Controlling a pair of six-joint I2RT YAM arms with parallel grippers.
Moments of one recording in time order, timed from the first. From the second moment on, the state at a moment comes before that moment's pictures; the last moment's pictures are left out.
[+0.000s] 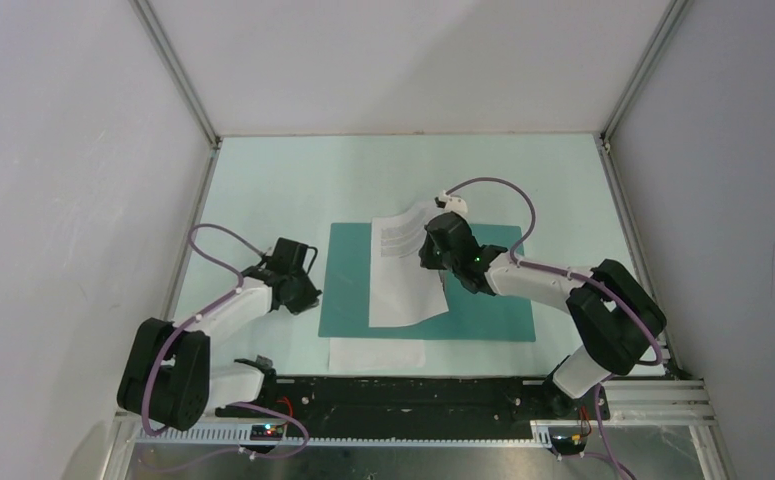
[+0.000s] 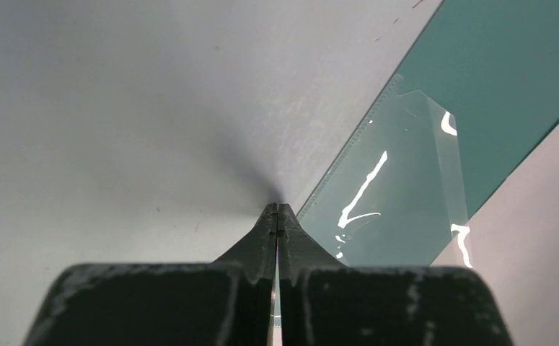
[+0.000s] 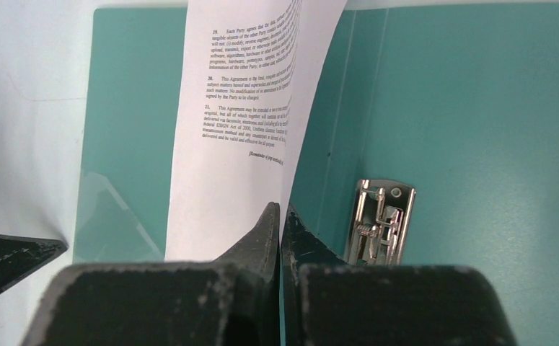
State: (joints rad) left arm -0.30 1.23 0.54 -0.45 -0.08 -0.87; right arm 0.75 1.58 0.89 0.04 0.23 0.64
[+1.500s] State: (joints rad) left arm -0.34 1.26 0.54 -0.39 -0.09 -0.90; right arm 0.84 1.73 0.86 0.19 0.33 0.80
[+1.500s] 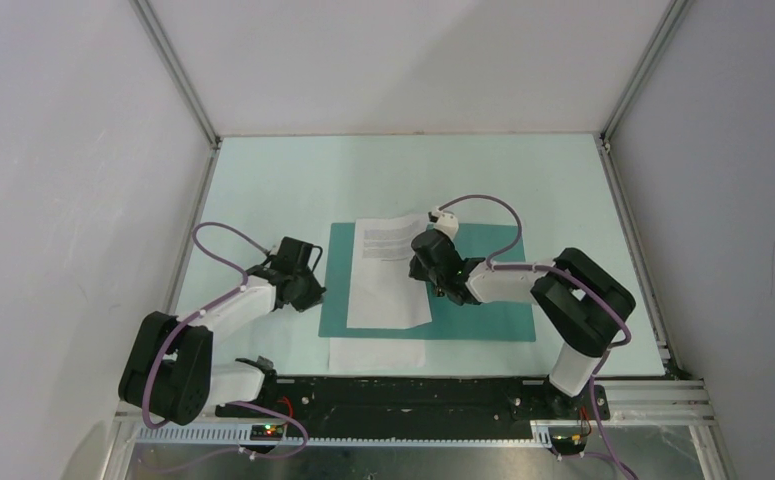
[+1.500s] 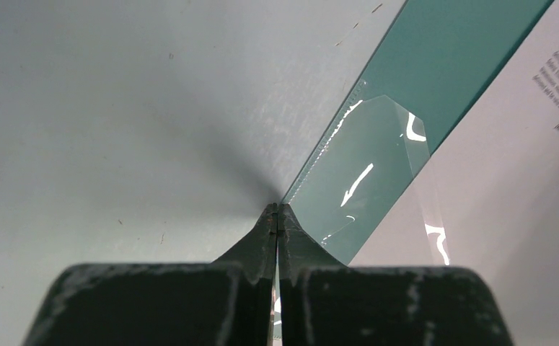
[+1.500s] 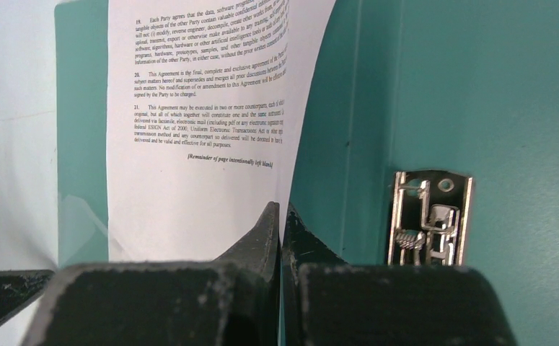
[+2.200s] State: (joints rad) left arm -0.35 1.26 0.54 -0.39 -0.09 -0.91; right arm 0.86 1.77 0.85 0.25 0.35 0.88
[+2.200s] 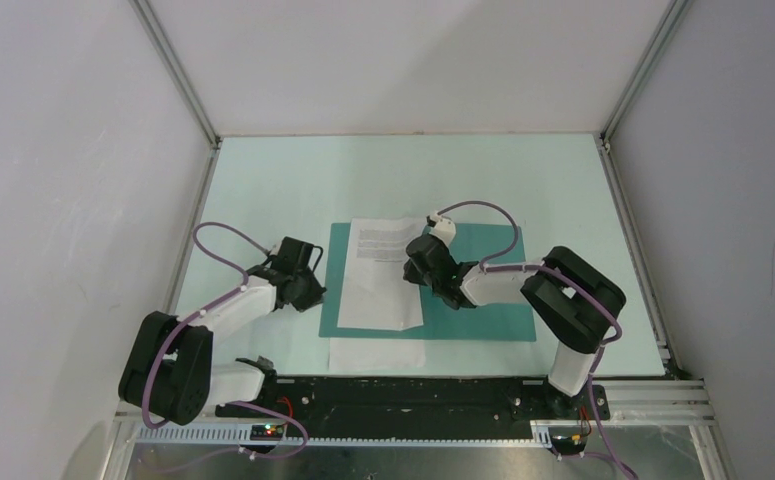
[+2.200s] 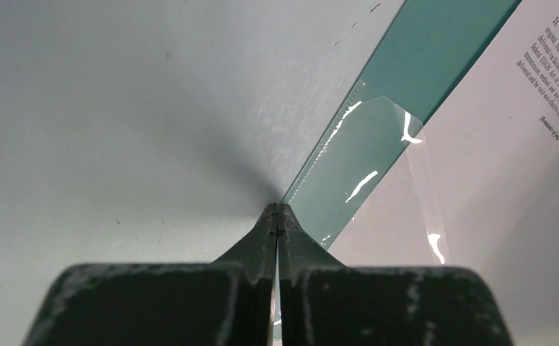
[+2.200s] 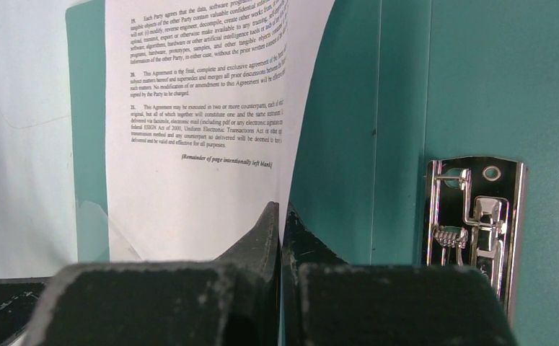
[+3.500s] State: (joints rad) left arm -0.36 1.27 0.55 -0.38 -0.08 -0.92; right arm 0.84 1.80 0.81 0.37 0.27 0.91
